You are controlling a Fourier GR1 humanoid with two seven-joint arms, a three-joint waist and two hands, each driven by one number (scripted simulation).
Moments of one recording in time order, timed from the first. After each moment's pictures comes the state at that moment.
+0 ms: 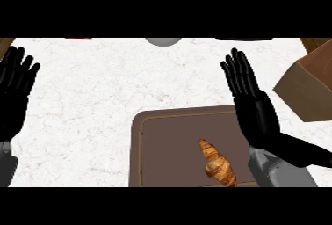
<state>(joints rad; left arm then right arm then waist) -0.19 0.52 -0.01 -1.68 0.42 0.25 0.07 -0.31 -0.22 0.33 -1.69 -0.27 -0.26 -0.17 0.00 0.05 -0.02</state>
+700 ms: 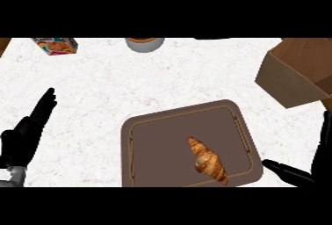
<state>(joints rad) -0.02 0.58 -0.18 -1.53 0.18 0.22 0.03 0.15 -0.31 -0.03 -1.56 -0.29 -0.17 -0.89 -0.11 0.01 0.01</state>
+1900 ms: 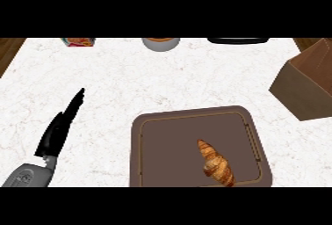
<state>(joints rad) -0.13 0.46 -0.25 -1.35 0.03 0.19 -0.03 0.96 -0.27 0.05 -2.00 0.46 -0.37 -0.89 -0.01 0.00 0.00</state>
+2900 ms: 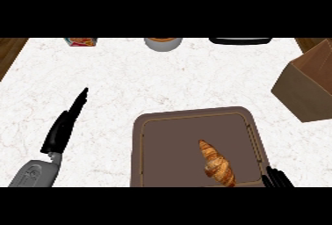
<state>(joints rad) -0.16 0.38 -0.18 -1.28 -0.05 0.13 -0.07 0.72 -0.13 0.23 -2.03 0.92 -0.28 -0.38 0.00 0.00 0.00</state>
